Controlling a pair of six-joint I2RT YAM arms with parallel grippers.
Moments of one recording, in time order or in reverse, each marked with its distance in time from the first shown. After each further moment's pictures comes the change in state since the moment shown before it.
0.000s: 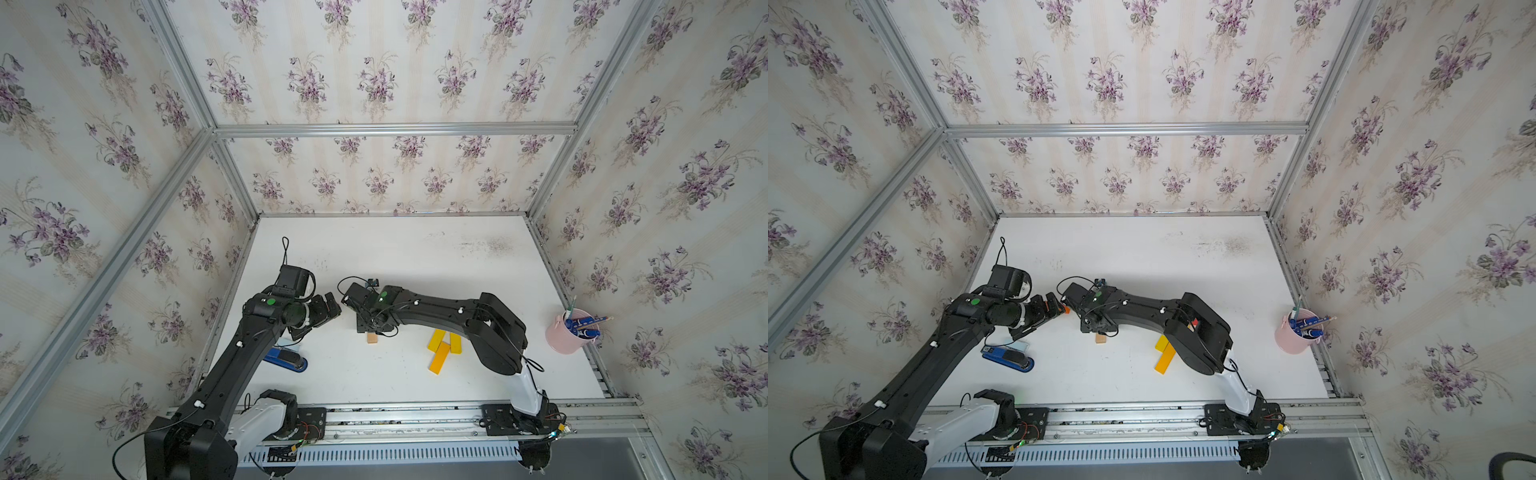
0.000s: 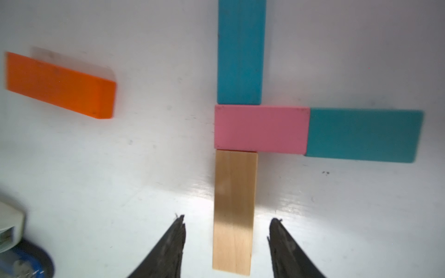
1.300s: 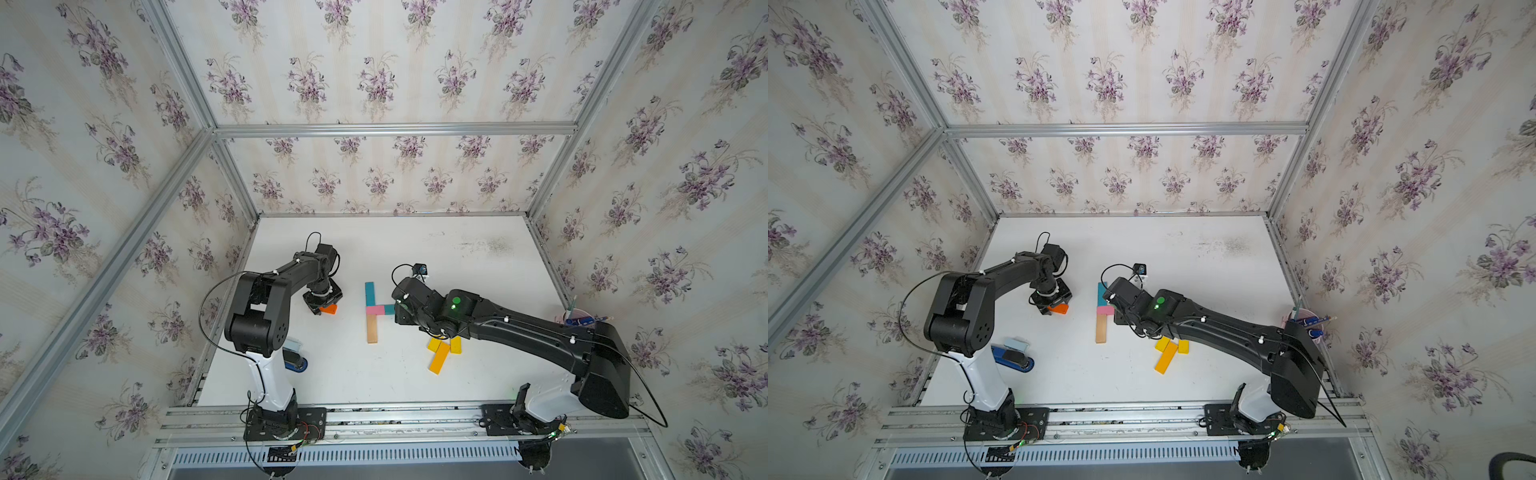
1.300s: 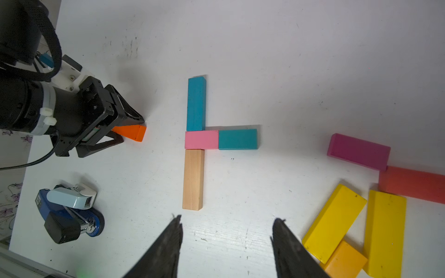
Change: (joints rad) left arm 0.005 0.820 0.333 0.087 -0.243 -0.230; right arm -0.049 -0.578 -0.436 0.080 0.137 -0.018
